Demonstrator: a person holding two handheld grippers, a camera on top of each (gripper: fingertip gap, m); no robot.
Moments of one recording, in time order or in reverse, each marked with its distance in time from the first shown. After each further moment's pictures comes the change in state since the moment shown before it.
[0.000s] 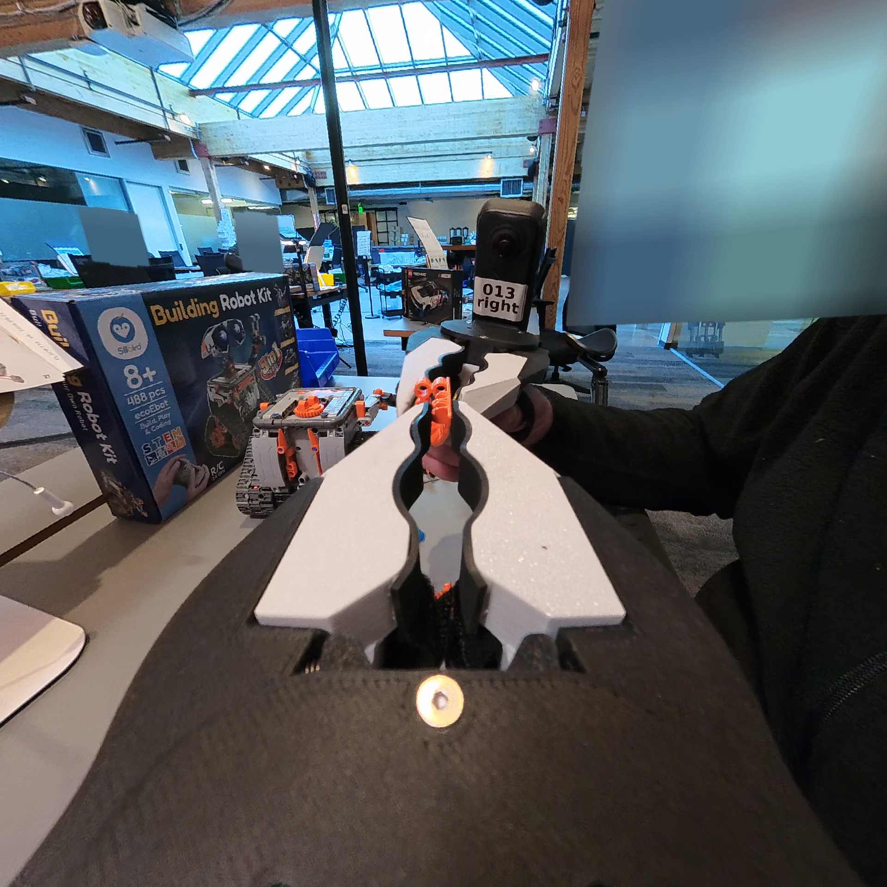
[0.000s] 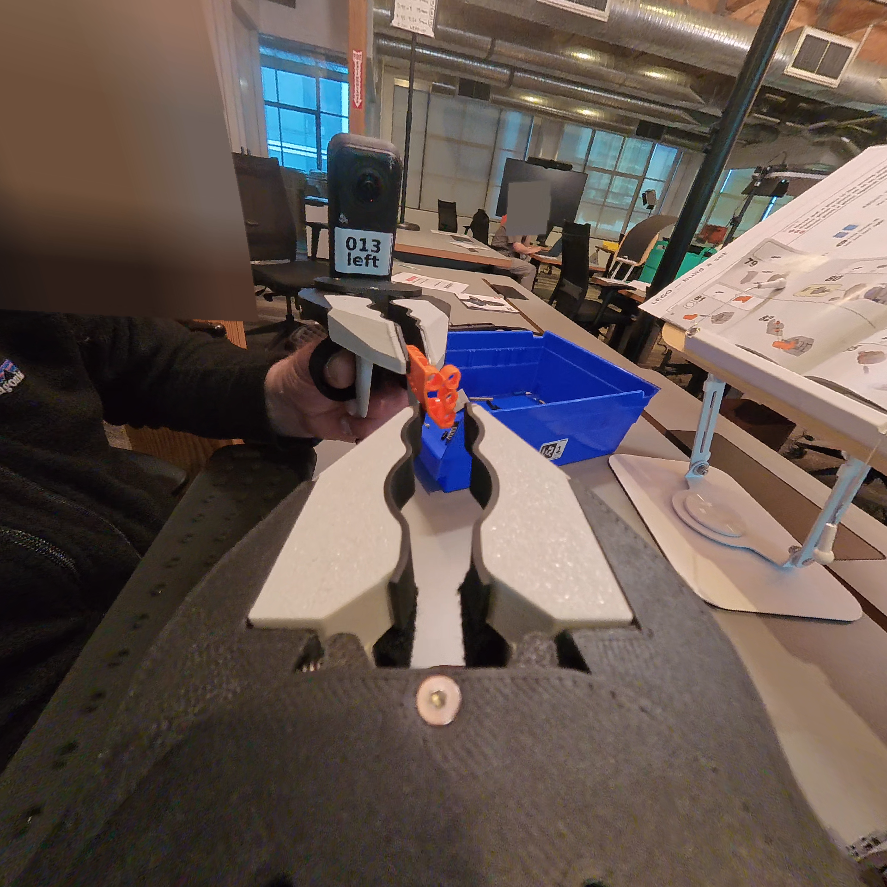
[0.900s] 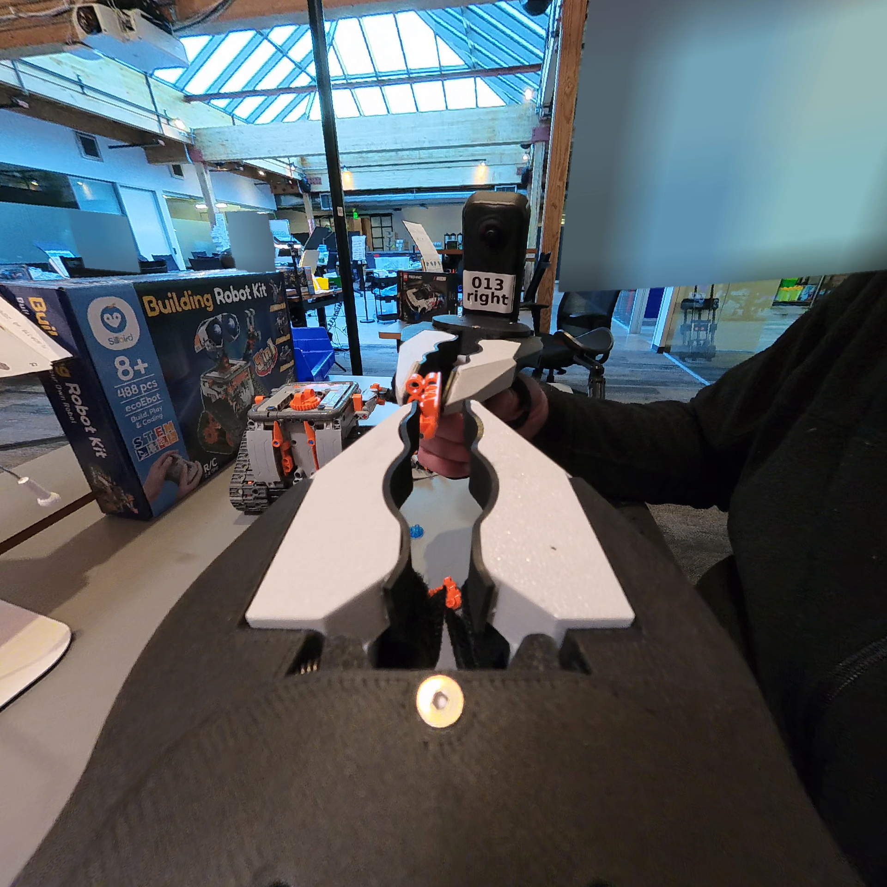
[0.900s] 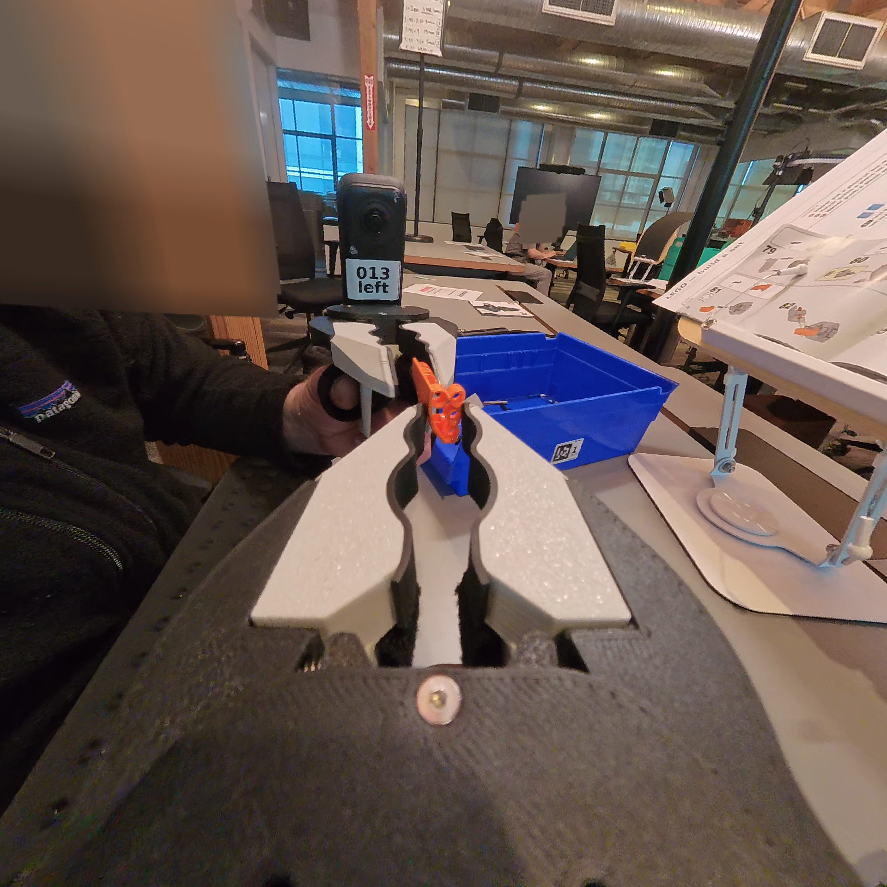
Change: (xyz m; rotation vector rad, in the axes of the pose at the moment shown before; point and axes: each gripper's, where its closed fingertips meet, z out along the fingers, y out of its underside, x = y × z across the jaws) left arm -0.001 0.011 -0.001 0.011 0.013 -0.006; right arm 0.001 0.001 -0.001 0.024 -0.030 0.057
